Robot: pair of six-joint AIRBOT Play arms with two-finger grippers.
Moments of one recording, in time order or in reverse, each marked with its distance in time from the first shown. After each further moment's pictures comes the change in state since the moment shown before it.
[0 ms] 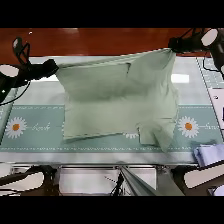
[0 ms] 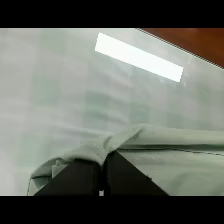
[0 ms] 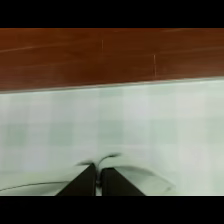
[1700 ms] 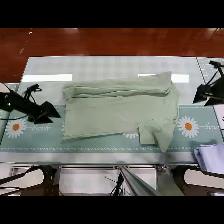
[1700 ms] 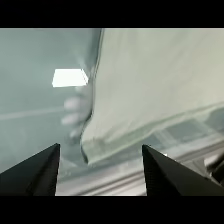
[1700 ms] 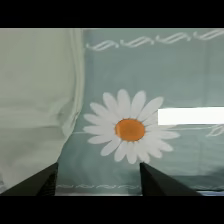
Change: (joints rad) left arm 0.240 0.042 -0.231 0.254 -0.941 -0.042; right arm -0.317 0.330 -0.442 -0.097 0.831 -0.135
